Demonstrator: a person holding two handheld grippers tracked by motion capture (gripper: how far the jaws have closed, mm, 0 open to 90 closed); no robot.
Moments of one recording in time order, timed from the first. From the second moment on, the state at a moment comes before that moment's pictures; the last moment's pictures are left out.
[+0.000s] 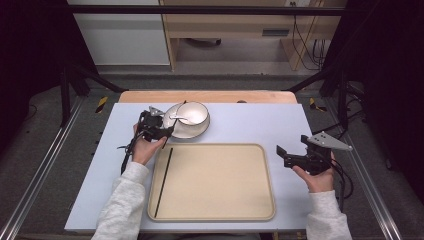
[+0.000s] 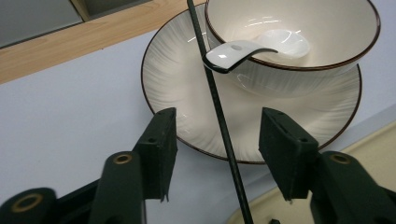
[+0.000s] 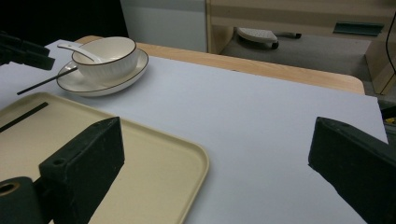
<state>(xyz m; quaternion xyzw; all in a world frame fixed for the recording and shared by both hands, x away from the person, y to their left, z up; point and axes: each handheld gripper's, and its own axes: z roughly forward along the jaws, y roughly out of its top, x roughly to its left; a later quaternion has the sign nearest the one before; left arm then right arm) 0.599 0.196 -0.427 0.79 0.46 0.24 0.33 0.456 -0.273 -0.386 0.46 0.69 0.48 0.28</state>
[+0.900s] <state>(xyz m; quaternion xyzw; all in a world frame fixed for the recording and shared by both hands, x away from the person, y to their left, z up) 0.628 0.190 -0.454 0.77 0.49 0.21 0.35 0.458 -0.272 -0.388 0.46 0.69 0.48 0.28</state>
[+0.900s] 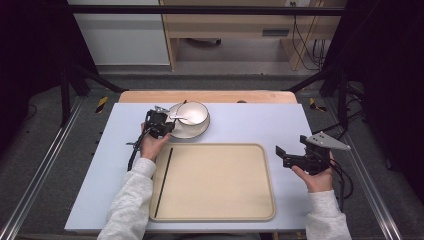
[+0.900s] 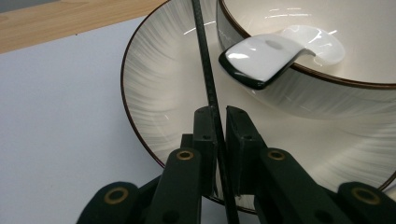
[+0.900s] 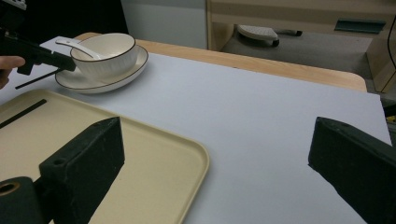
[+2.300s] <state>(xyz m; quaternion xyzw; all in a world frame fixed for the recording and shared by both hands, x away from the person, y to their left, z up) 0.574 0.236 -0.429 0.71 0.55 0.26 0.35 0.455 -0.277 -0.385 0.47 0.69 0.48 0.28</state>
